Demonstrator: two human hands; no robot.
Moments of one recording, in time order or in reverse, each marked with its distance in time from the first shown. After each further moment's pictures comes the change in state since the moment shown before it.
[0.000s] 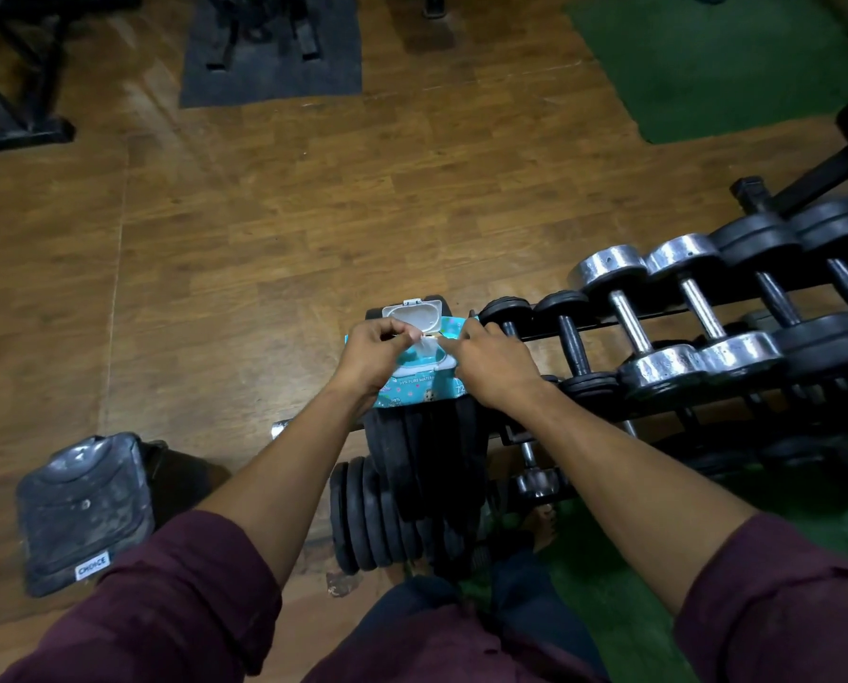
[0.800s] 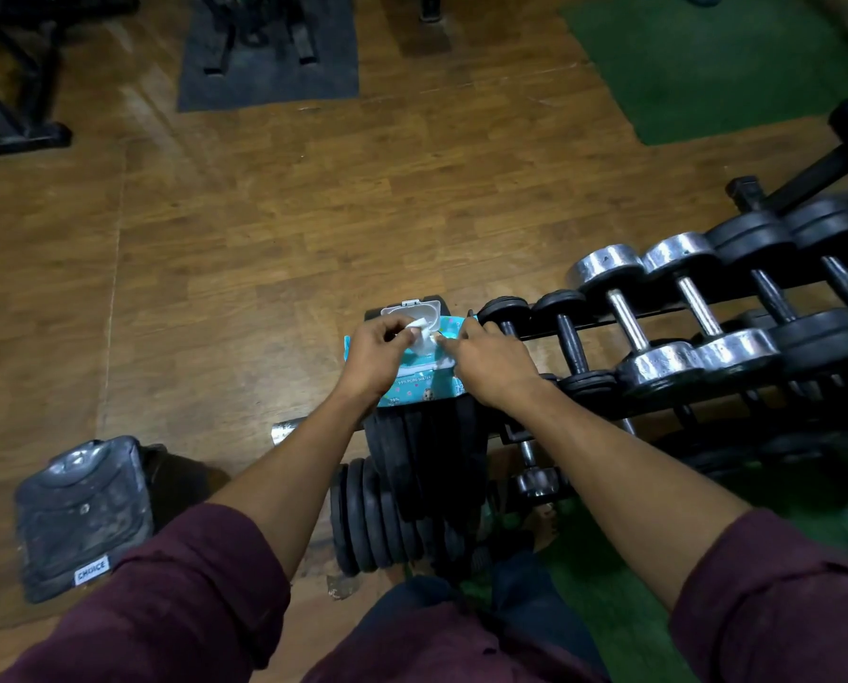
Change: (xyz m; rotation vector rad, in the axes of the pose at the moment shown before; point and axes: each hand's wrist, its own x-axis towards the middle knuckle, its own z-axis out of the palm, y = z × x) left_hand -0.007 0.001 0.002 0.141 -0.015 0.178; right_hand -0.001 -0.002 0.000 0.000 -0.001 0.006
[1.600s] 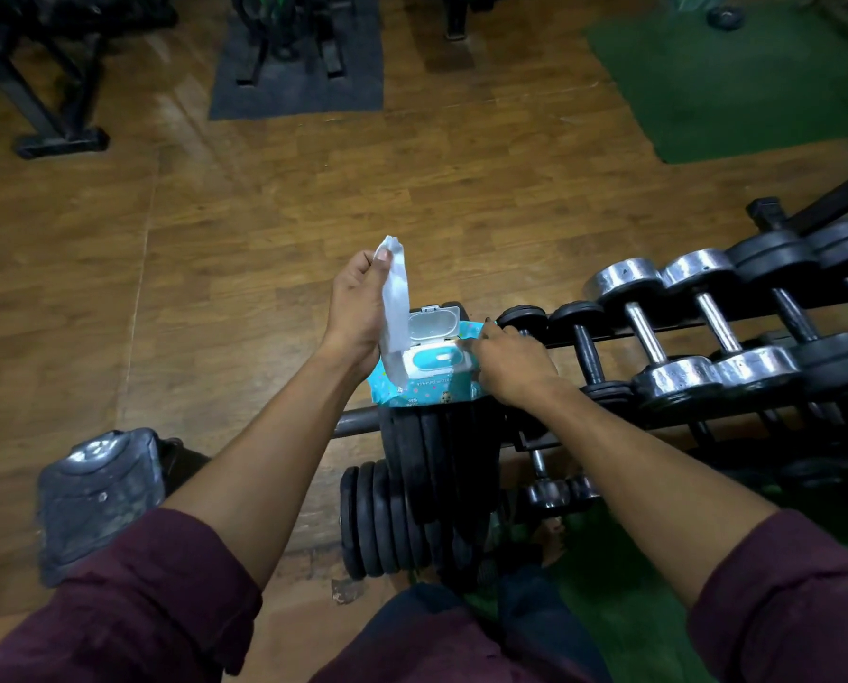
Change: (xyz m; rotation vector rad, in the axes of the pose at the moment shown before) left_hand 0.000 0.075 -0.039 -0.425 0.199 -0.025; right_hand 0.003 0.002 -0.008 -0.019 -0.037 -0.009
